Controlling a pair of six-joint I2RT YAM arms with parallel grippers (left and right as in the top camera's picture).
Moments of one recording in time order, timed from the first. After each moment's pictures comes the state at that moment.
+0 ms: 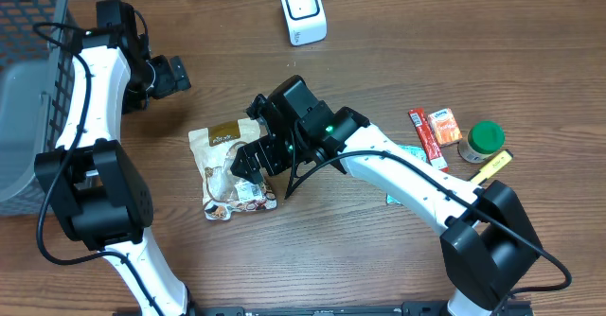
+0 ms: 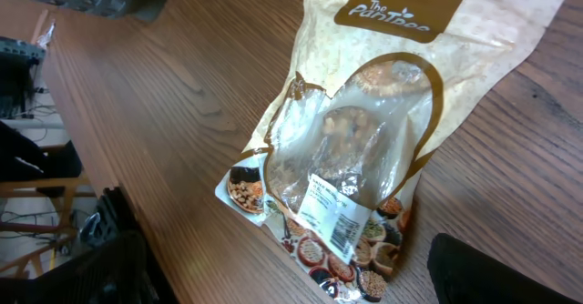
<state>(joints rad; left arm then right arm) 0.17 2.08 1.81 -1.07 0.07 -0.24 0.75 1.86 1.42 -0.56 -0.49 0.31</state>
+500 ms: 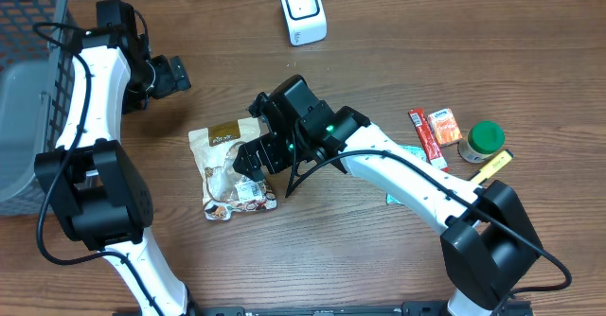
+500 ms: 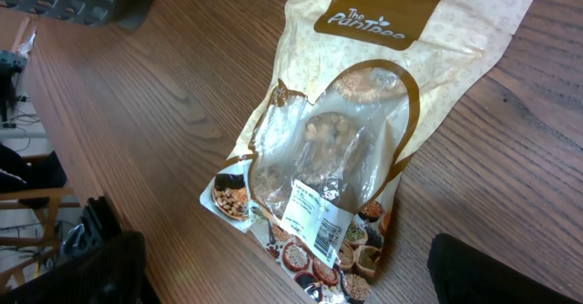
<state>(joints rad) 0.17 2.08 1.81 -1.07 0.07 -0.24 0.74 1.86 1.42 -0.56 -0.46 0.31</state>
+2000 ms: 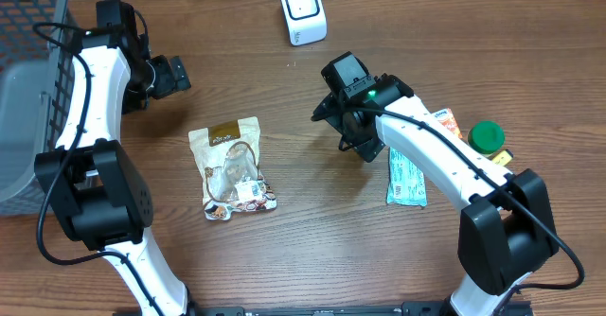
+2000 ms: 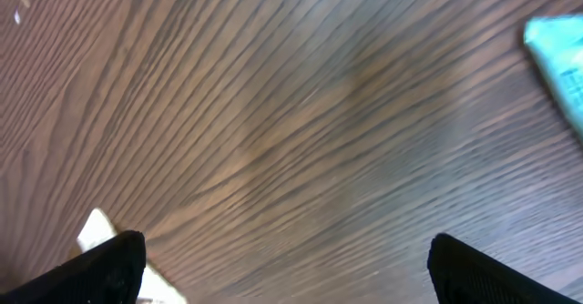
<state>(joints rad) 0.17 2.08 1.81 -1.07 0.07 -0.24 0.53 1.86 1.46 -0.90 0.03 1.26</state>
